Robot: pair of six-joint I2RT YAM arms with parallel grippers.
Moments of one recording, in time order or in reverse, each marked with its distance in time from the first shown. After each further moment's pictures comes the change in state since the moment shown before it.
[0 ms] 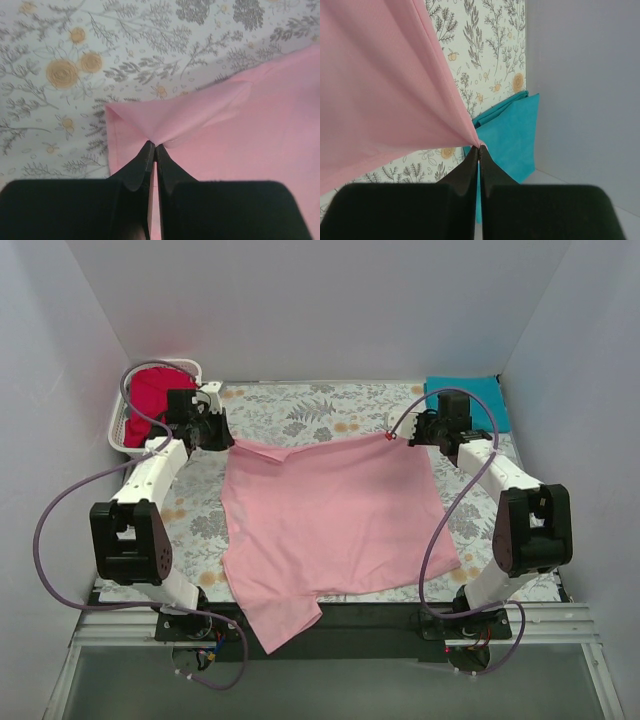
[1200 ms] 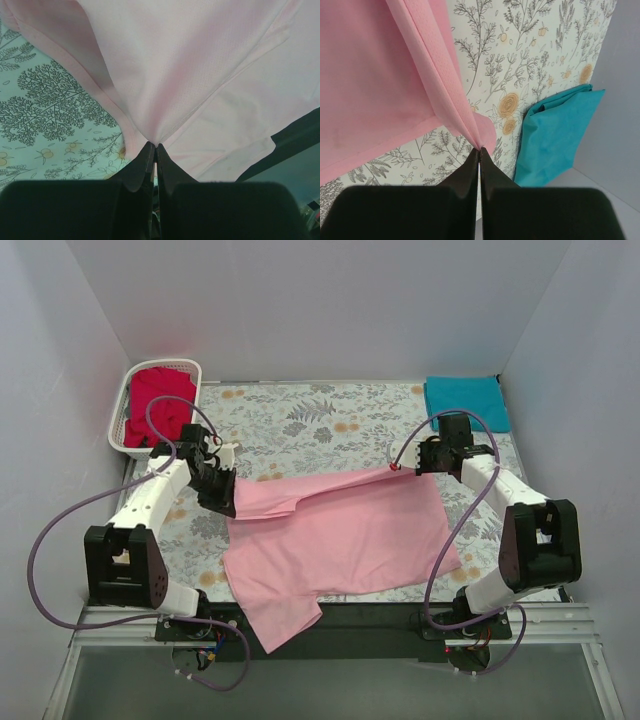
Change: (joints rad) left arm -0.056 -0.164 -0.166 -0.610 0.037 0.109; right arm -0.001 -0.113 -0.144 -0.201 0.047 -0.128
